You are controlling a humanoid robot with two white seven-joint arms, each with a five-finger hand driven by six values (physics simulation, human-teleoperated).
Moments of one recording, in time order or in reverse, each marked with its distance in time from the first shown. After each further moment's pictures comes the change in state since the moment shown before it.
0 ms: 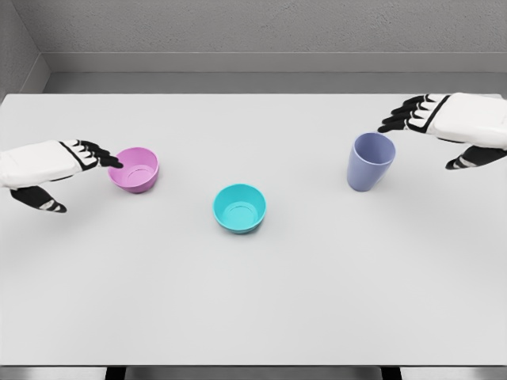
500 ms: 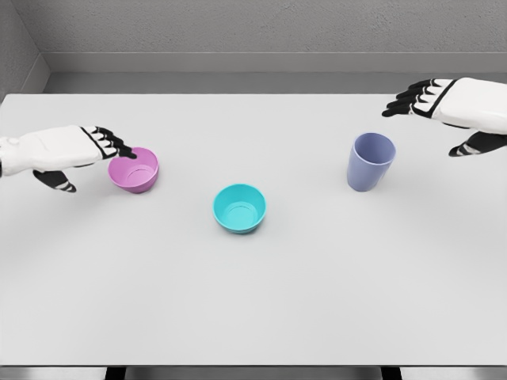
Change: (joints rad) left arm -0.216 -0.102 -0.143 0.088 -0.232 0.000 -0.021; right arm -0.034 0.024 -0.011 0.033 0.000 0.000 0.000
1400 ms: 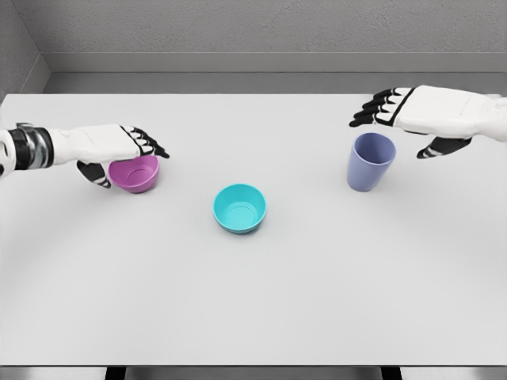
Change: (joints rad) left arm -0.091 -0.196 -0.050 0.144 -0.036 -0.001 -0.110; right arm -0.100 0.094 0.134 0.034 0.090 0.000 0.000
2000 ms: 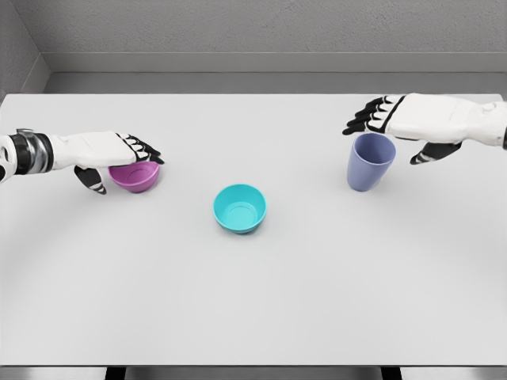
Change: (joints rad) left arm -0.003 -0.004 -0.019 0.054 -0.008 0.001 0.000; right arm -0.029 0.012 0.063 0.020 0.001 0.000 0.000
